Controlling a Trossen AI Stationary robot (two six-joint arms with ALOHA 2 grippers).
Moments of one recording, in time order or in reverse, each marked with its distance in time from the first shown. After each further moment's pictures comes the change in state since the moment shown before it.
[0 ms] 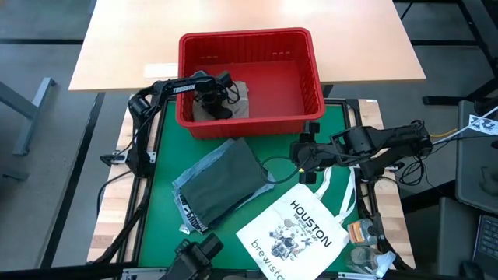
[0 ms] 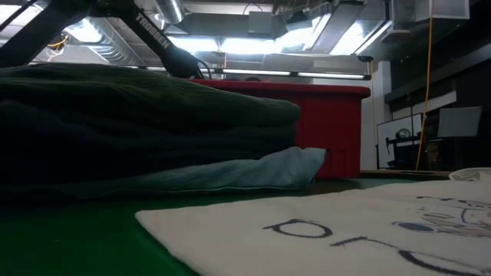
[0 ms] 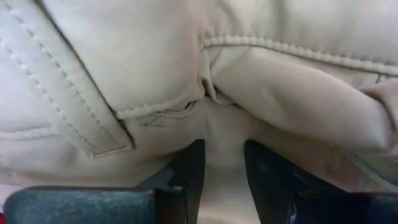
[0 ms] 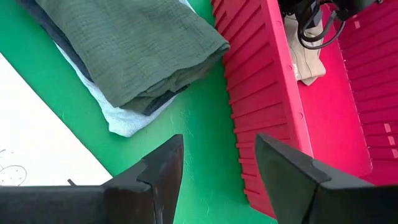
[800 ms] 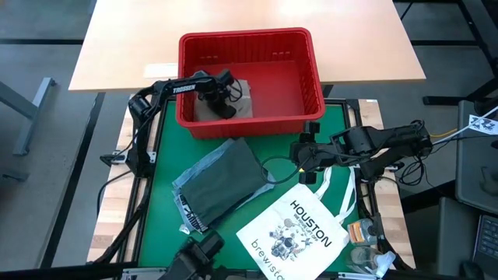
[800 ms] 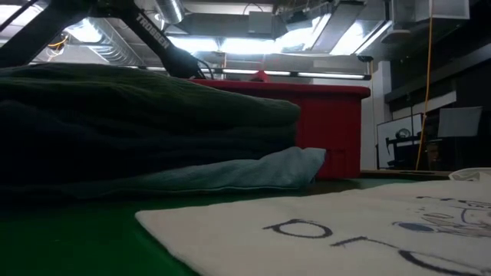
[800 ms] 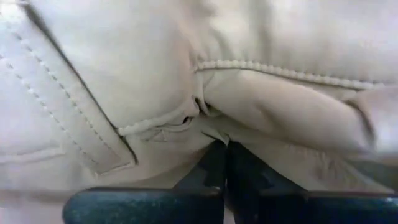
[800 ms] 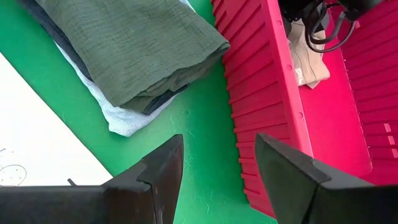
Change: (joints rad) left arm -0.001 0.001 -0.001 0.108 0.036 -0.009; right arm 0.000 0.000 0.000 -0.002 0.000 0.000
